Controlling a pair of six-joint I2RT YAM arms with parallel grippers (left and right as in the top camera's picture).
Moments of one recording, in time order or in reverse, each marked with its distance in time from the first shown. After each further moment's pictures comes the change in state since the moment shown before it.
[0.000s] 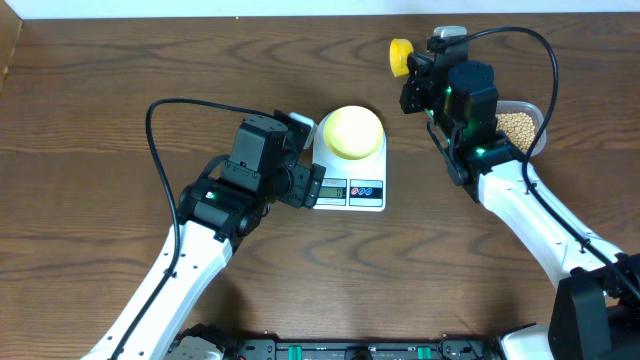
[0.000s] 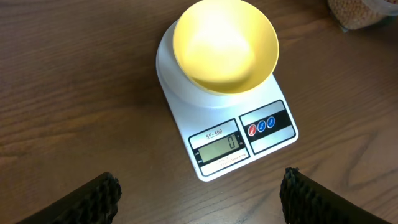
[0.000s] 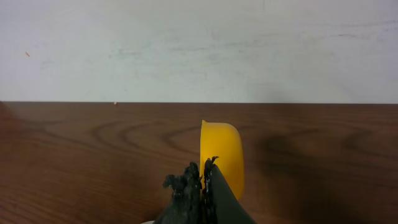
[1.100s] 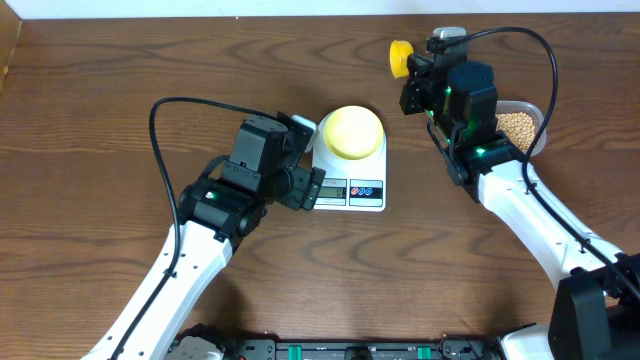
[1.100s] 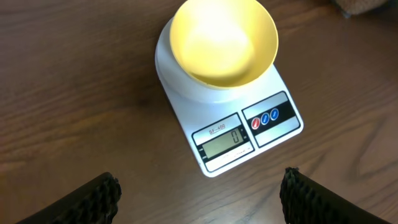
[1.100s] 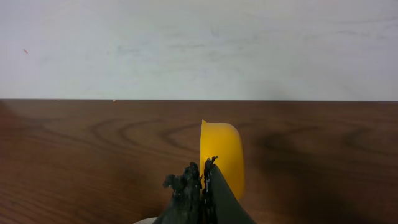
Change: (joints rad) left arm 0.000 0.000 0.000 -0.015 0.002 0.074; right arm 0.000 0.000 0.000 -0.011 0.000 -0.002
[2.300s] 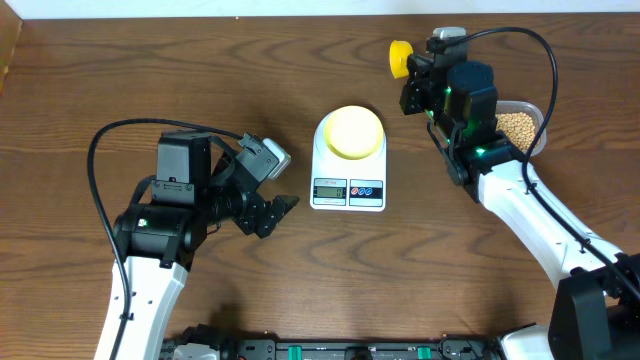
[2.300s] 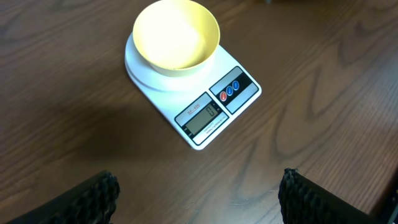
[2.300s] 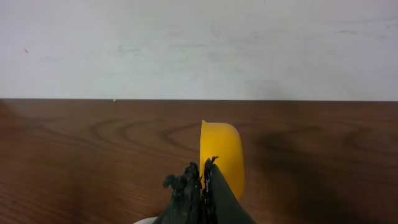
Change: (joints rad) left arm 0.288 -0.170 -0.019 -0.187 0.416 0.457; right arm 0.000 0.000 0.000 0.000 -0.002 0.000
